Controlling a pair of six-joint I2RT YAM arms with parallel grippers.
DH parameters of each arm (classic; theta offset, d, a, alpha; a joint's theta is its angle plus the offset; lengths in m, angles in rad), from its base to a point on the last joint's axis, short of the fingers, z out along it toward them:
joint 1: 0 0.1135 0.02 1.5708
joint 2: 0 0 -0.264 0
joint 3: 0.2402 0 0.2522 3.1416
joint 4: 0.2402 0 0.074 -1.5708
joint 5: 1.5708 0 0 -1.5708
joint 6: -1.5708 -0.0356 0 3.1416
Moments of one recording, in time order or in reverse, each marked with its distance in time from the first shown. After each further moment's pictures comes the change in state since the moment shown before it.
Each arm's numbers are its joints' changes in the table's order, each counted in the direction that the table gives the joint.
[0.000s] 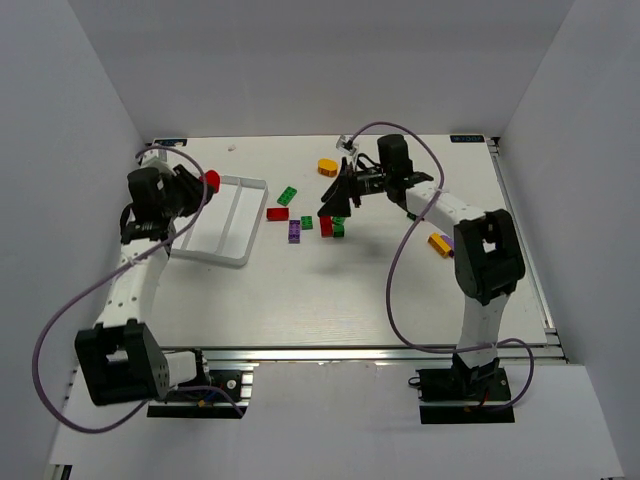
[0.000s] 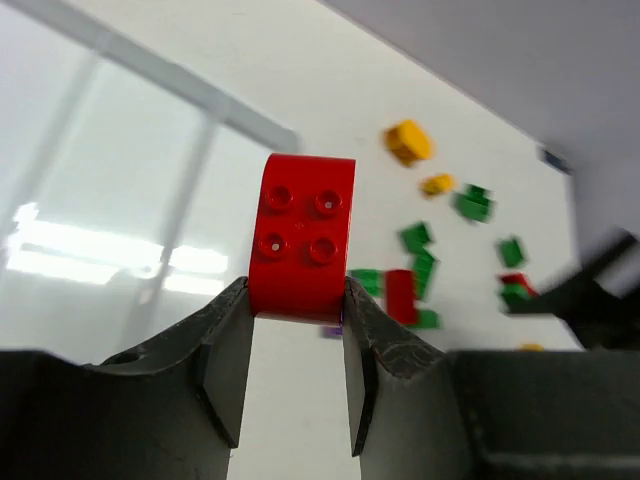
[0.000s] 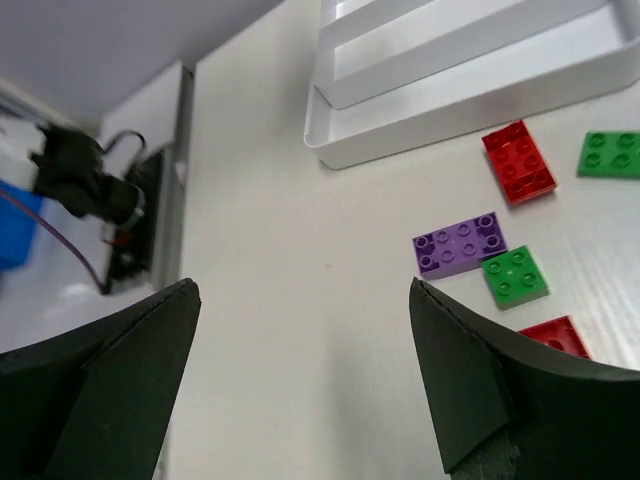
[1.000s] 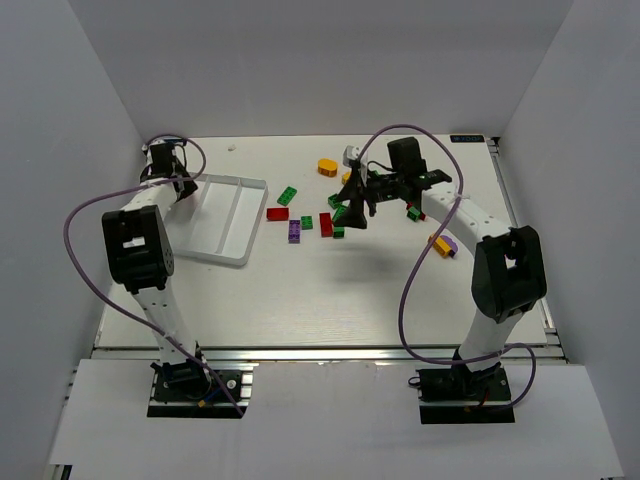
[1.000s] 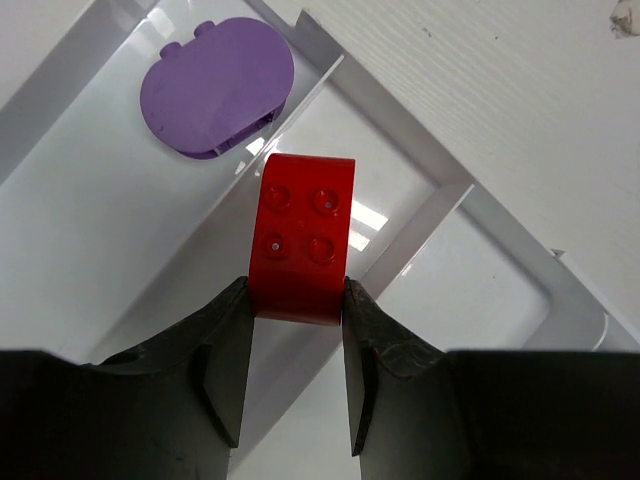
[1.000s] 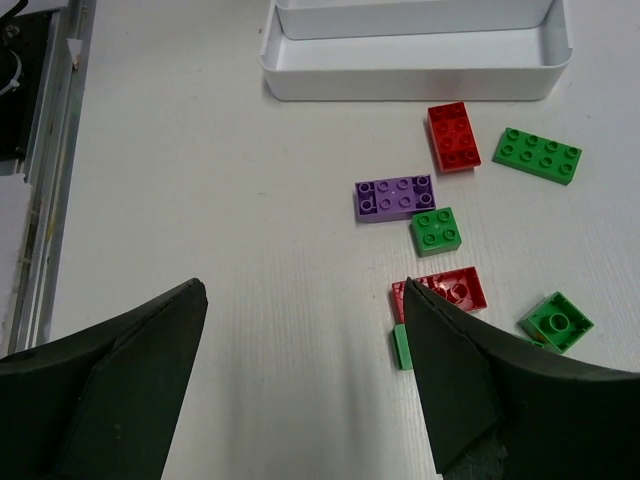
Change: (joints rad) left arm 0.047 -0.837 0.566 0.124 -0.489 -0.161; right arm -0.013 0.202 -0.045 0.440 0.115 0.729
